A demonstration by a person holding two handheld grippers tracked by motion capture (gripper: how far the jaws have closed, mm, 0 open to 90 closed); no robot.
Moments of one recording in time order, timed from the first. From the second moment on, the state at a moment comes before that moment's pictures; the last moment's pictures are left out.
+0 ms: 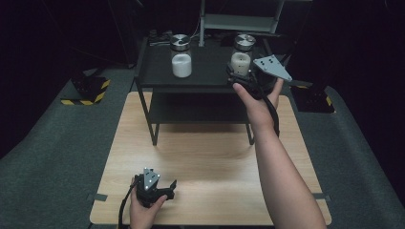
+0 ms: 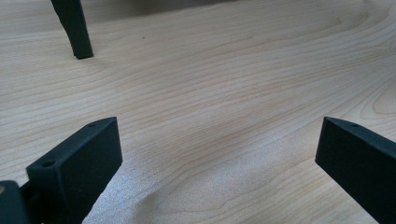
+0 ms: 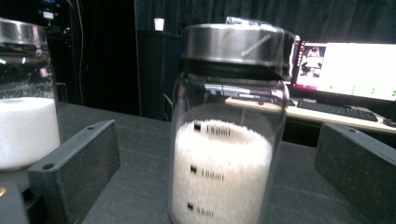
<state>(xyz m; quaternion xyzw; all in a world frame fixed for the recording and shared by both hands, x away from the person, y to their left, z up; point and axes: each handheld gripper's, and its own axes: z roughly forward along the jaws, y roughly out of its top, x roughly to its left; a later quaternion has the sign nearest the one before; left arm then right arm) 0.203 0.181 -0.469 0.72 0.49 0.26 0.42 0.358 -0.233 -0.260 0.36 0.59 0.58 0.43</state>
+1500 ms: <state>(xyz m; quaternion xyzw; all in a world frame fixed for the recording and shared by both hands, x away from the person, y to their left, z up) 0.202 0.179 -0.469 0.72 0.49 0.26 0.41 0.280 -0.277 -0.352 0.33 0.62 0.59 0.40</state>
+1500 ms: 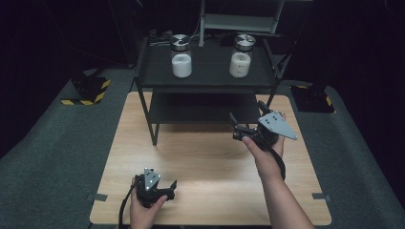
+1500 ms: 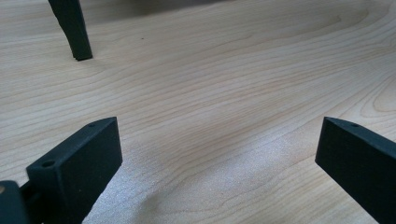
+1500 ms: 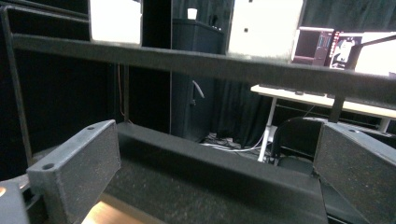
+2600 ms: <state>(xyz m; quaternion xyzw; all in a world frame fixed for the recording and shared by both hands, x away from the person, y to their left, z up) 0.199 0.179 -0.470 0.72 0.48 0.27 0.42 0.240 -0.310 -0.419 0.36 0.65 0.57 0.37</state>
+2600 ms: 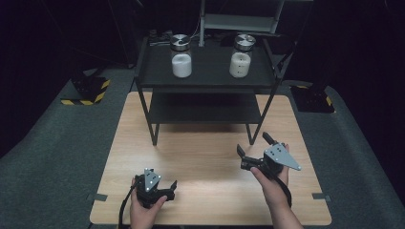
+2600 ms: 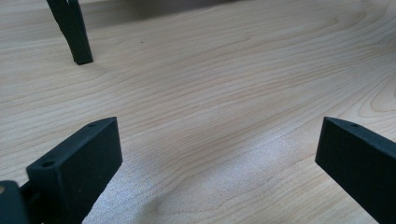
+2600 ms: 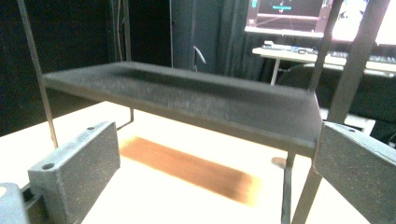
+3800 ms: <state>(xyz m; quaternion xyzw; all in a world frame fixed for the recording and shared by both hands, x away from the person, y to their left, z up) 0.198 0.181 -0.471 0.72 0.48 0.27 0.42 0.216 -0.327 -0.476 0.40 0.69 0.50 0.33</state>
